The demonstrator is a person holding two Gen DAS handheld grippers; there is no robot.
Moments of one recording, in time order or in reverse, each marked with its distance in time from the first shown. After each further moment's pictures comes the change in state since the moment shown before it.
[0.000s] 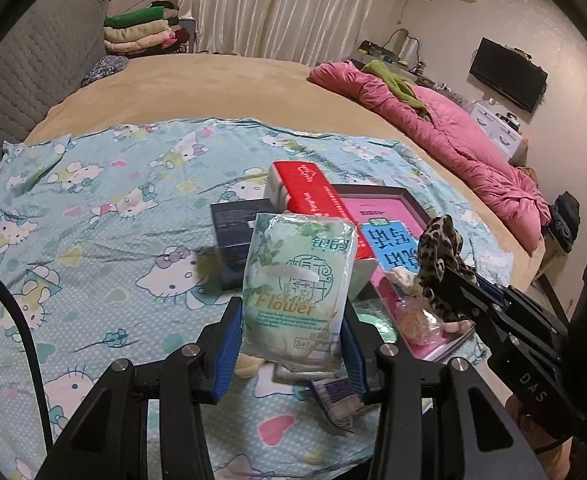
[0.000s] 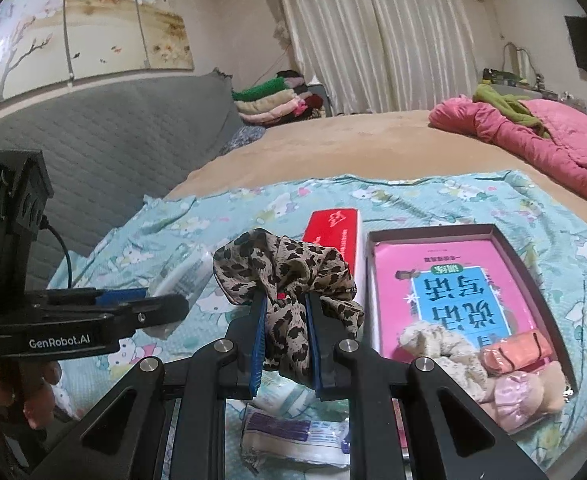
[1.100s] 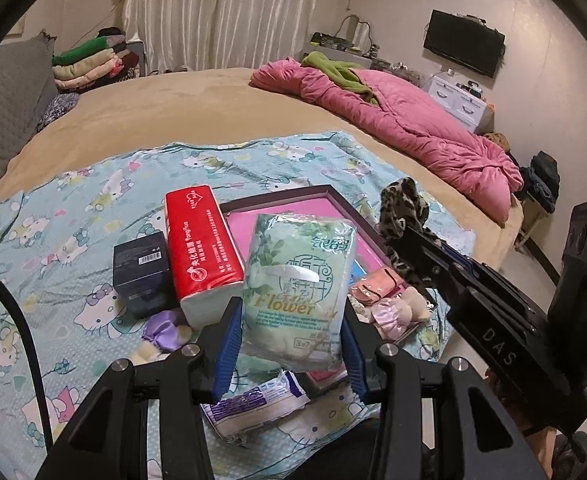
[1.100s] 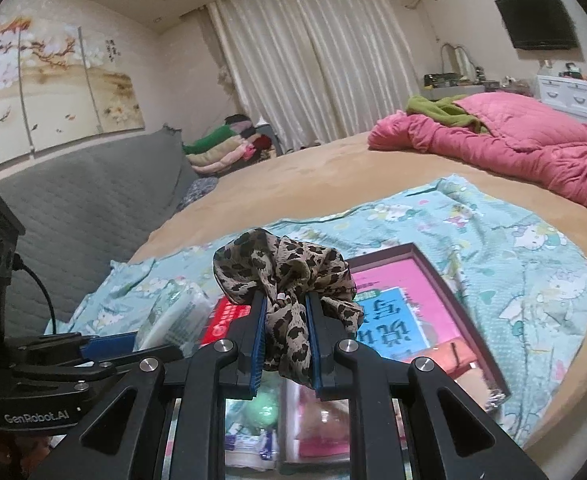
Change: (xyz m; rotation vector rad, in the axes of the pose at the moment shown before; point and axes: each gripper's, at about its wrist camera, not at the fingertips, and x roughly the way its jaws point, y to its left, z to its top) left arm 0.002 -0.126 0.015 0.160 0.005 -0.040; right arm -0.064 -0.086 0.013 0.171 -0.144 -0.110
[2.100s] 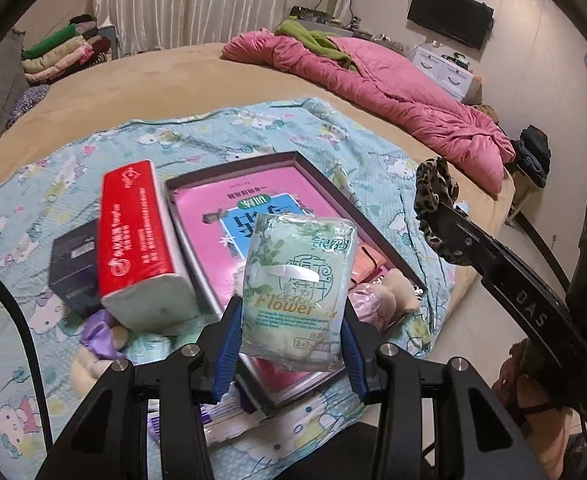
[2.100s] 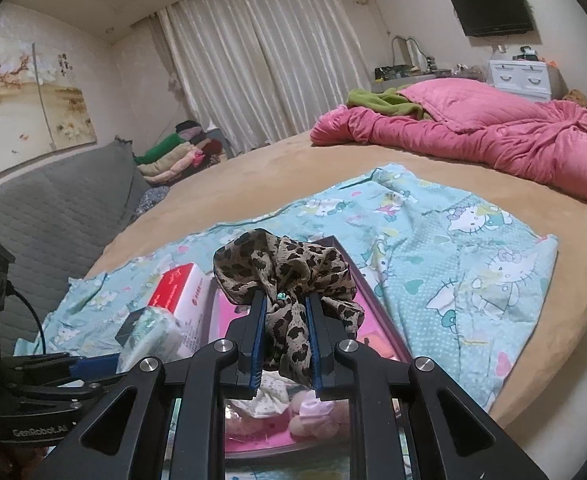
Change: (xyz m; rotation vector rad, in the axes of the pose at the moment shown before) left arm 0.064 -0.040 -0.001 0.040 0.102 -0.060; right arm -0.009 -0.075 -0.004 0.088 0.005 -0.141
